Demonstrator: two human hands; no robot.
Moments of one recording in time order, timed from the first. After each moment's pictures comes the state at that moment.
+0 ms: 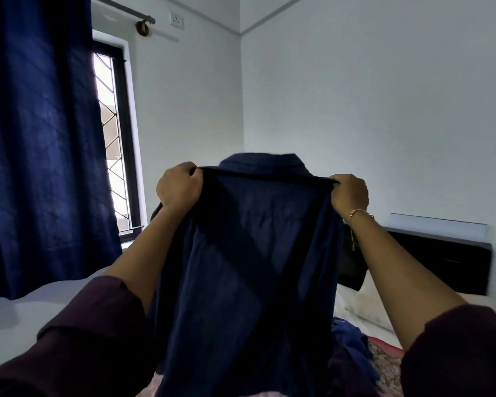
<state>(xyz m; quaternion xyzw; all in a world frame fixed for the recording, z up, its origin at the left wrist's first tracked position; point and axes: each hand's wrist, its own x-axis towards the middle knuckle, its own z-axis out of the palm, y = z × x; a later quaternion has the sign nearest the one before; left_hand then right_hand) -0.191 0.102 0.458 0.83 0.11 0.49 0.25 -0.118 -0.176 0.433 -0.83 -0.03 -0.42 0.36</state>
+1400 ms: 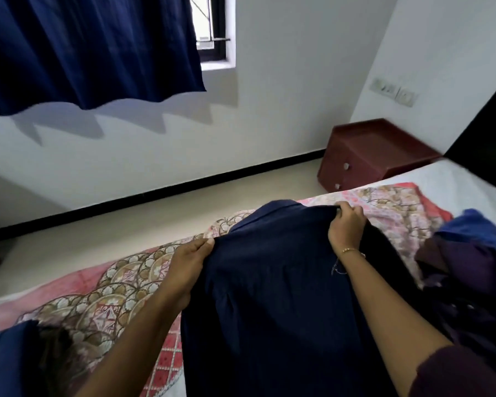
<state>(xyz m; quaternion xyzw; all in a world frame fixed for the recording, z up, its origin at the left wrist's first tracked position) -0.125 0.375 0.006 0.61 0.34 0.13 0.71 0.092 0.182 -0.020 -0.92 -0.06 -0.13 0.35</state>
